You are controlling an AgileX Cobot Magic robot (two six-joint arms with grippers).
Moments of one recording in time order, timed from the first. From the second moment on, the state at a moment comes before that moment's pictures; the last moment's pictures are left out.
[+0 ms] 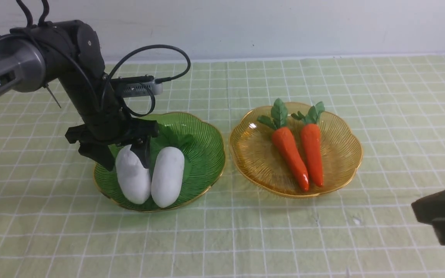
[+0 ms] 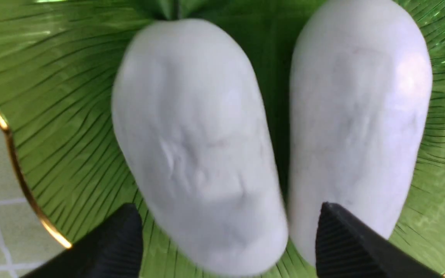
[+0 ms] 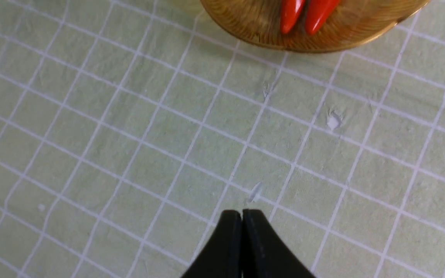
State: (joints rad) right arm 0.31 0.93 -0.88 0.24 1.04 -0.16; left arm -0.14 2.04 -1.67 -0.14 1.21 -0.06
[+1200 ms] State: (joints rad) right arm 0.31 0.31 -0.39 0.07 0.24 -0.04; left arm -0.14 2.03 -1.67 -0.14 1.21 -0.06
